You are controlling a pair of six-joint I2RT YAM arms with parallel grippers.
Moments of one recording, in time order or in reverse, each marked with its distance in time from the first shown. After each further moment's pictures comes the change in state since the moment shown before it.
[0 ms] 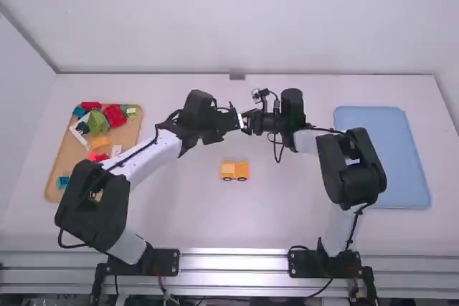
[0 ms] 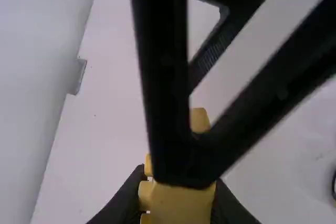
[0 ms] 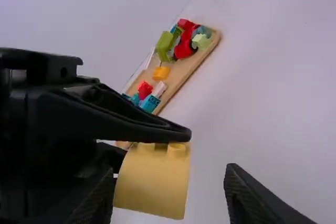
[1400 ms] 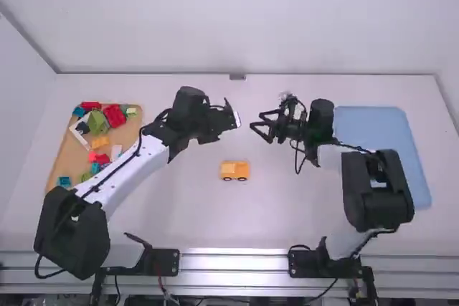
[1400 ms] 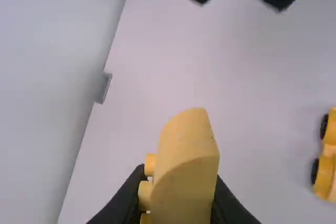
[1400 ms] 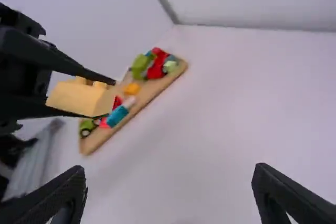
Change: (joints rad) left arm 0.002 -0.165 0.006 -0.117 0.038 -0.003; right arm -0.164 -0.189 -0.218 0.096 -0.001 -0.150
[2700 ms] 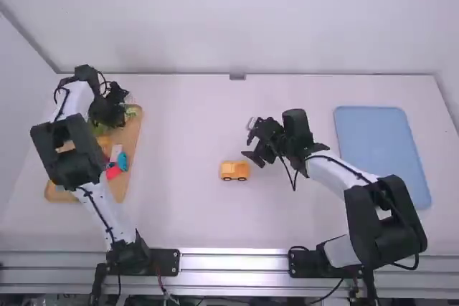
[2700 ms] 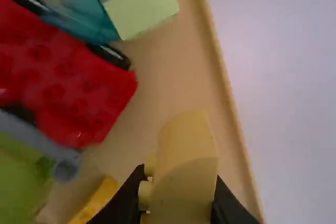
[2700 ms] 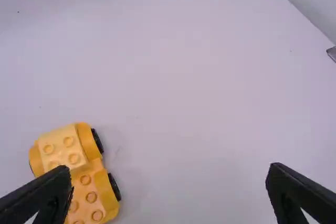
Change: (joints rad) left arm 0.805 0.695 0.723 -0.745 -0.090 -0.206; right arm 0.225 -0.227 -0.025 -0.592 0.565 -0.894
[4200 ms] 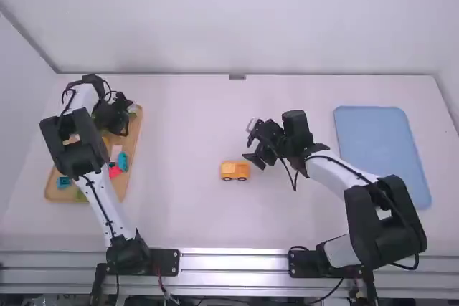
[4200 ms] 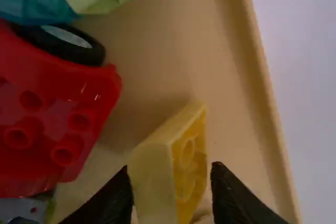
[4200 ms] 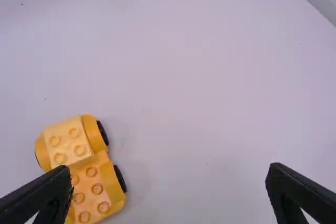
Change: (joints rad) left arm 0.018 0.170 0.093 -0.058 -0.041 0.074; right arm 0.000 0.000 0.000 -0.042 0.002 -0.012
